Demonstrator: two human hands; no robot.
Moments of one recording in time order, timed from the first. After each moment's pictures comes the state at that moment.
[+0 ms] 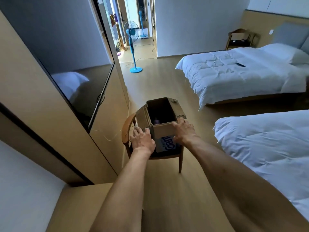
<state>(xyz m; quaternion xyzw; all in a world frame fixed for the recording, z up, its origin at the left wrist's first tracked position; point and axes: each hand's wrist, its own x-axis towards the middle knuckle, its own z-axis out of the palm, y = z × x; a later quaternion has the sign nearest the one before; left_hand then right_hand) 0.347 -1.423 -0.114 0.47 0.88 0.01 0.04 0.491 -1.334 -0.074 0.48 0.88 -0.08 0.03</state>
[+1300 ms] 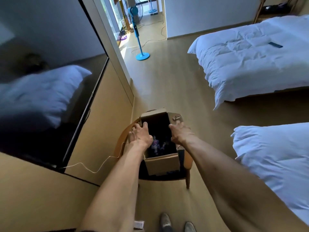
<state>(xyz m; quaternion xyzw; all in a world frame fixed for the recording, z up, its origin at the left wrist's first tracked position) 0.252 -1.076 -0.134 0.41 0.91 -0.01 0.10 0.389 -0.982 -0.134 0.41 0.89 -0.17 0.09</state>
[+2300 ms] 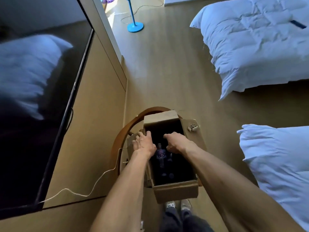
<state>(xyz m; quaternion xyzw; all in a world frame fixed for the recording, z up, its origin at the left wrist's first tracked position) 0.103 -0.963 -0.258 0.41 0.88 -0.06 0.23 0.224 -0.877 -0.249 0.36 0.87 -0.27 0.19</state>
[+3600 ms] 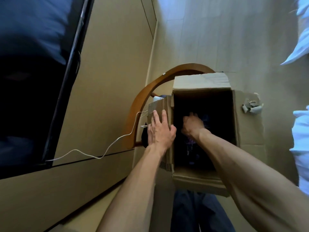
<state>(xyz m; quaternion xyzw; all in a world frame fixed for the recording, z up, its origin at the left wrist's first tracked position) 0.078 -1.003 -0.393 0.33 0.91 0.04 0.24 0.147 -0.884 -0.442 0.35 0.86 -0.23 0.30</state>
